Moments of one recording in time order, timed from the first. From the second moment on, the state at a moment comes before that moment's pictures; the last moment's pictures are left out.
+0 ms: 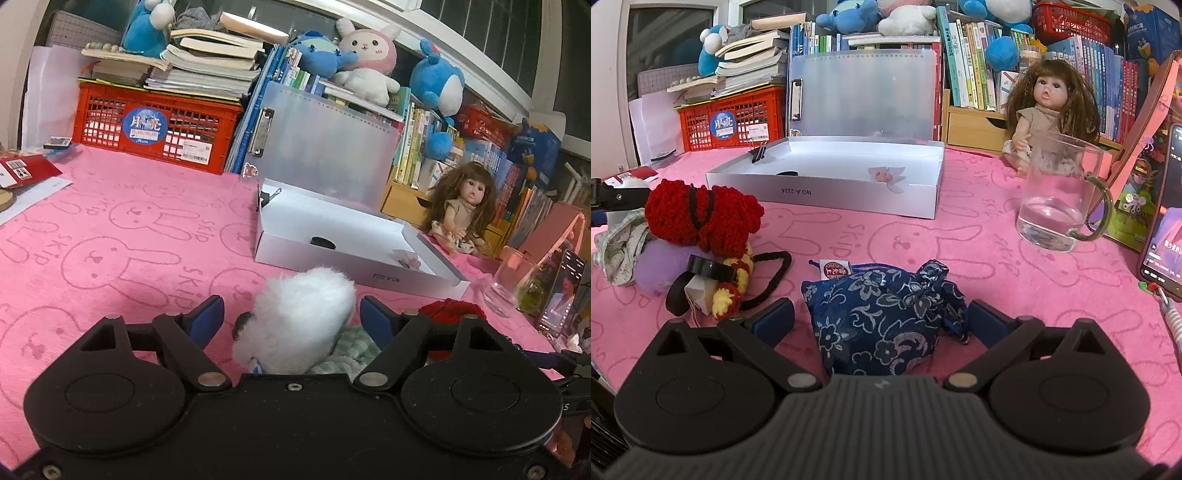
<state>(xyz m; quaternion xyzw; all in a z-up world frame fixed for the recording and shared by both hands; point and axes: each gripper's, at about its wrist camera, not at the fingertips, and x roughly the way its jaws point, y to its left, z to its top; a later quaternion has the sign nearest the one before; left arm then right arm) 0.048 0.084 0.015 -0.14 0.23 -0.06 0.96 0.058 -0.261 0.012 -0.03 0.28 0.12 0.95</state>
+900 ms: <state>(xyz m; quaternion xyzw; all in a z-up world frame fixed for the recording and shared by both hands) 0.054 0.079 0.015 -0.15 0.24 -0.07 0.96 0.054 -0.265 0.014 -0.01 0.26 0.11 0.96</state>
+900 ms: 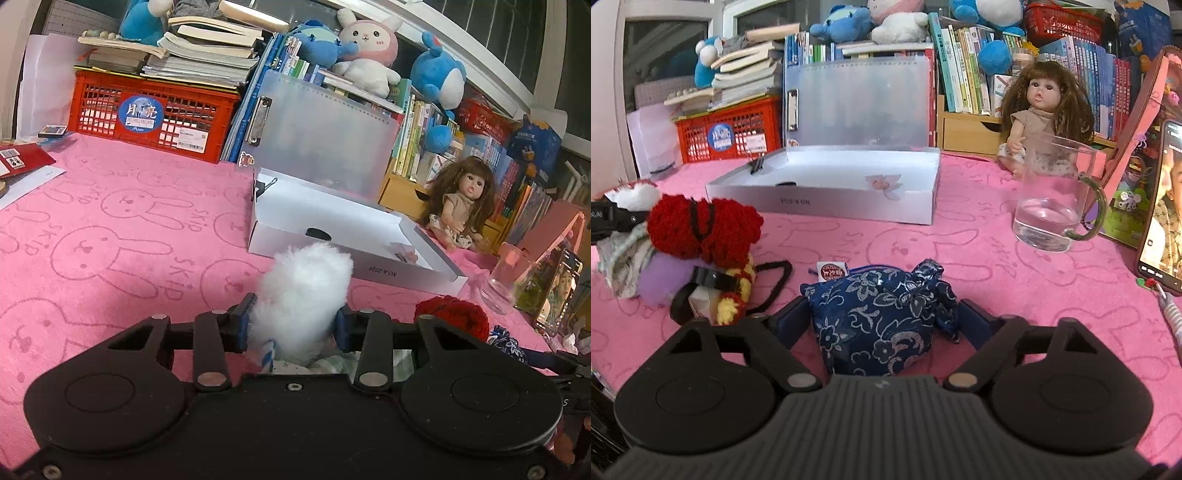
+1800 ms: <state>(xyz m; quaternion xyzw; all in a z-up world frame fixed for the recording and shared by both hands) 0.093 0.056 0.054 -0.12 0.22 -0.10 0.96 0.090 -0.266 0.053 0.00 0.24 0.07 0.97</state>
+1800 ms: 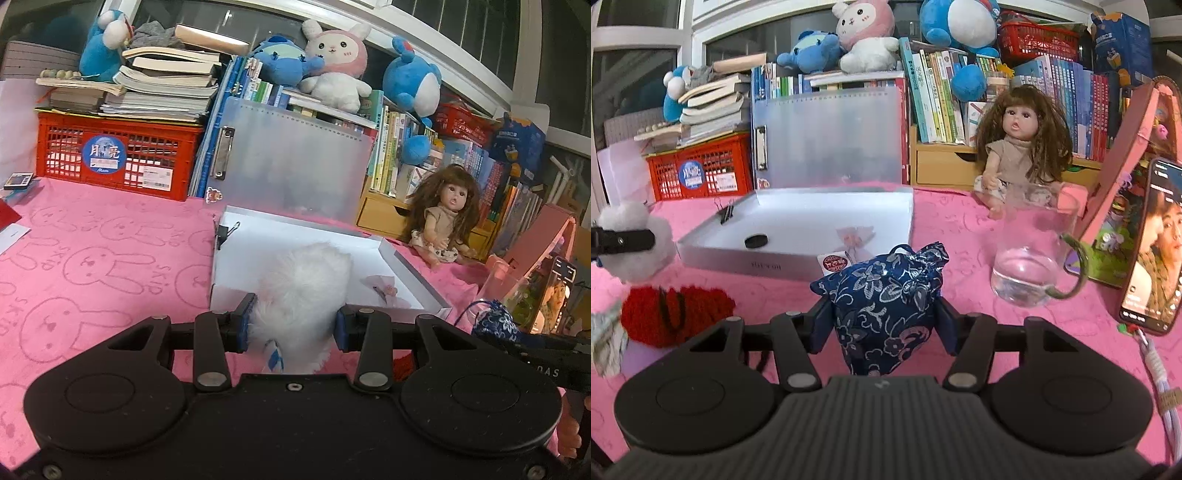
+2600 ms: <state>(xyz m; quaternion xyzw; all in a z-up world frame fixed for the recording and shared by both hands) 0.171 0.033 0.077 -0.10 0.24 -0.10 0.96 0.165 -0.260 0.076 0.05 0.27 0.11 0.95</state>
